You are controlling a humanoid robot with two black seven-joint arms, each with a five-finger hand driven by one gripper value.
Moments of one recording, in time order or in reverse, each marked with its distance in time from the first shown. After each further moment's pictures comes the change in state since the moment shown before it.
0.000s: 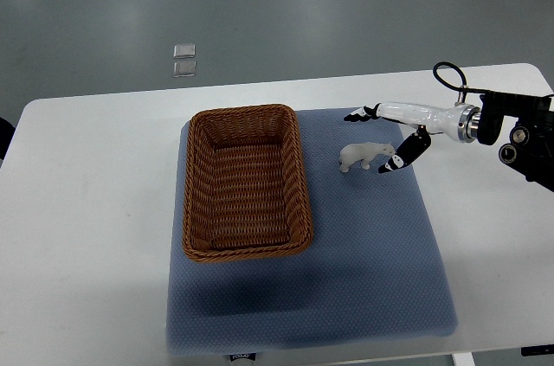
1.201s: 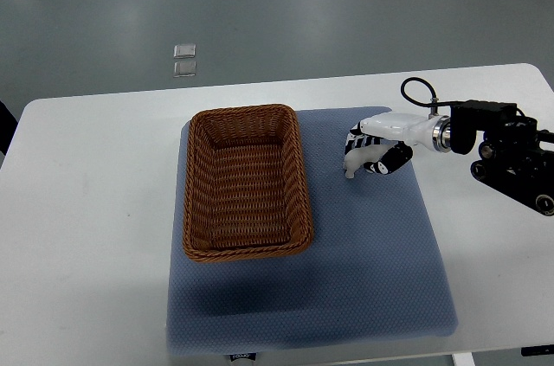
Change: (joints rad) left arm 0.000 0.000 0.000 0.000 0.000 0.000 0.000; right arm 0.036 0.073 -0.093 -0.016 -0.182 -0.070 -0.089
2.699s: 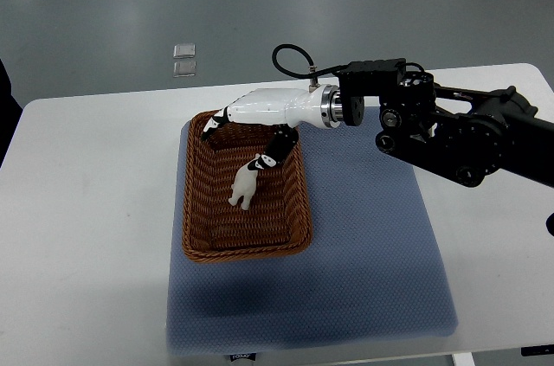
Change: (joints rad) left arm 0.000 0.000 0.000 0.000 0.000 0.000 0.000; right arm 0.227 0.227 0.008 0.137 0.026 0.084 0.050
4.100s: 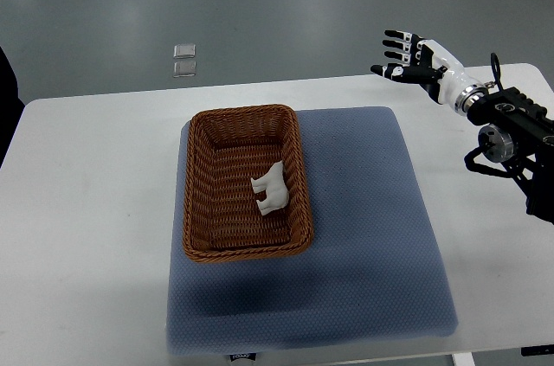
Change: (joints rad) left arm 0.000 0.000 0.000 0.000 0.000 0.000 0.000; right arm -0.307 -0.043 0.386 -0.517 1.099 -0.114 -0.061
